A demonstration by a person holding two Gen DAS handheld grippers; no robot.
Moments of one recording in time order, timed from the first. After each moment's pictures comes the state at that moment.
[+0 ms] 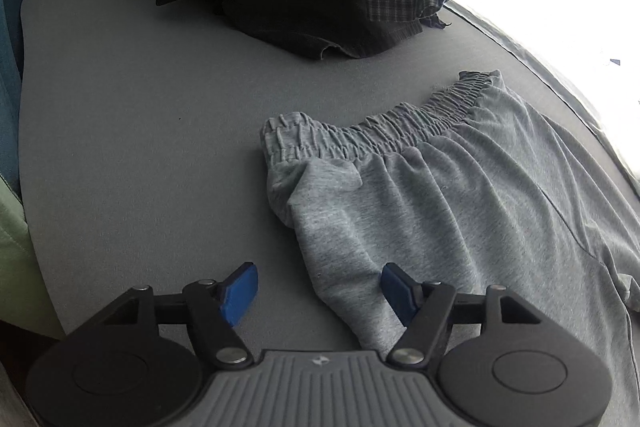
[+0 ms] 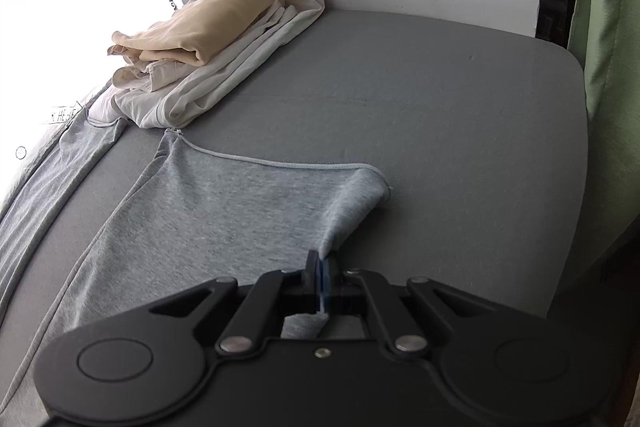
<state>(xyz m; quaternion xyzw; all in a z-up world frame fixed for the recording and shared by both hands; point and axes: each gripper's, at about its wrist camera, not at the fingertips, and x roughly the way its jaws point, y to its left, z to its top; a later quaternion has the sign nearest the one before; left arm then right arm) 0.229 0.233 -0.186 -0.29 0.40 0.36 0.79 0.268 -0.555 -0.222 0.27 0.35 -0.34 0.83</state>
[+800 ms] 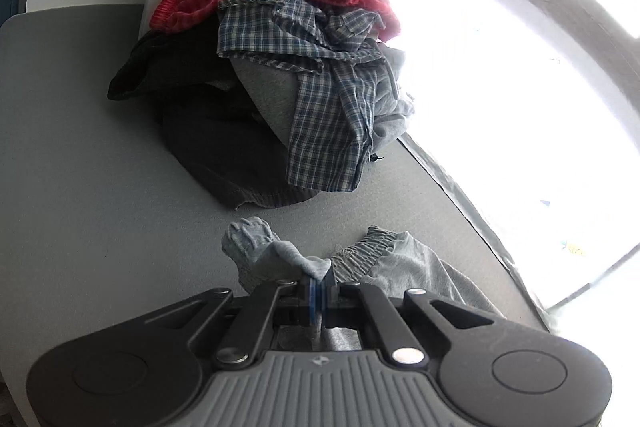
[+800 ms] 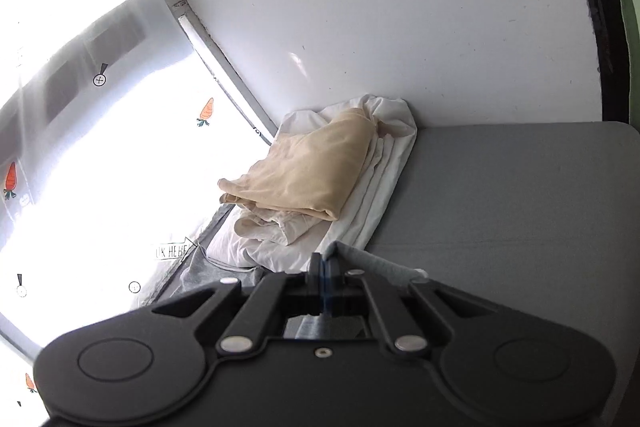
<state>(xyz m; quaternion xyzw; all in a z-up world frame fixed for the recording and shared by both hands) 0.265 0.266 -0.084 -0.36 0.24 0.33 0.84 0.308 -0.553 -0.092 0.34 0.16 -0.27 0.88</state>
